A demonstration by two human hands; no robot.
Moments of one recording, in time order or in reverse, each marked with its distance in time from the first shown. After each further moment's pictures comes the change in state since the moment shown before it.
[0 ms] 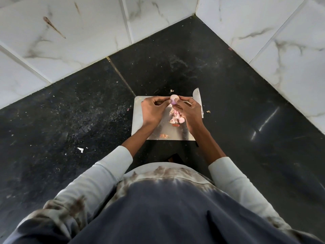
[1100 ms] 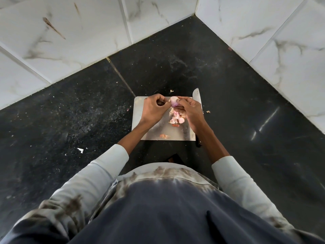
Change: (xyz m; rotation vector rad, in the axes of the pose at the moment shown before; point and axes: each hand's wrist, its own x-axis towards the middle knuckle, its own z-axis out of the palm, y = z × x) left_hand 0.013 0.000 -0.005 0.251 -0.127 0.070; right_hand 0.006 -0.005 -0.010 -0.169 -0.097 0.028
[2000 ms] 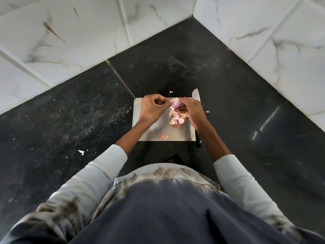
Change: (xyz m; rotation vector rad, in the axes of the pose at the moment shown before) left_hand -0.001 0.011 -0.011 -0.103 -0.035 -0.027; right_hand 0.013 -0.001 -0.007 -0.159 -0.033 0.028
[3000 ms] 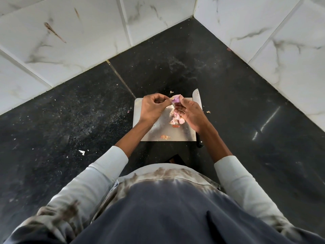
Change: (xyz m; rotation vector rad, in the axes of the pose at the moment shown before) left_hand -0.004 0.006 0.002 -0.174 0.018 -0.069; right_hand -0.018 -0.005 0.001 0.246 -0.185 -0.003
